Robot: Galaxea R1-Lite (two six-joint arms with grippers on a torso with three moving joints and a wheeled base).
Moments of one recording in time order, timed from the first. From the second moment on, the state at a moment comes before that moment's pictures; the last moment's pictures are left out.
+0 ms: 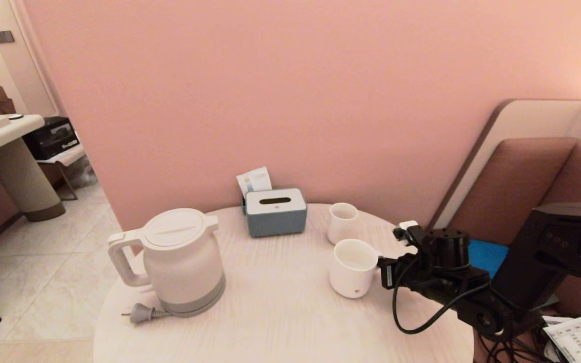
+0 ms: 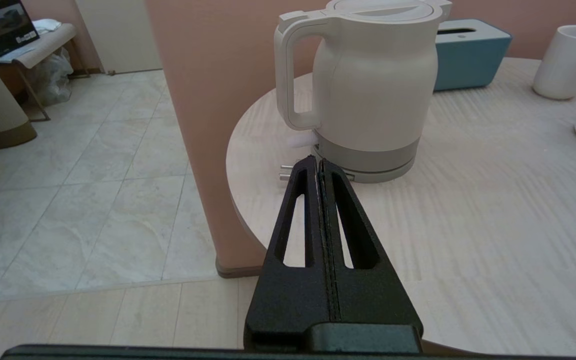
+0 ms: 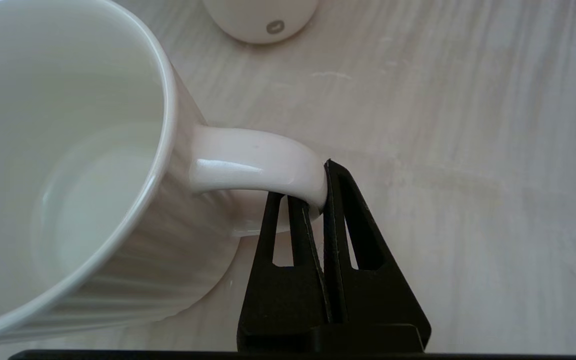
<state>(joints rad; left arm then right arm) -0.01 0.00 0.00 -0.04 -0.01 0.01 0.26 2.20 -0.63 -1.09 0.07 0.05</state>
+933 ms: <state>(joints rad) -0.01 0.00 0.00 -0.04 -0.01 0.01 0.13 2.06 -0.63 -1.04 0.03 0.07</state>
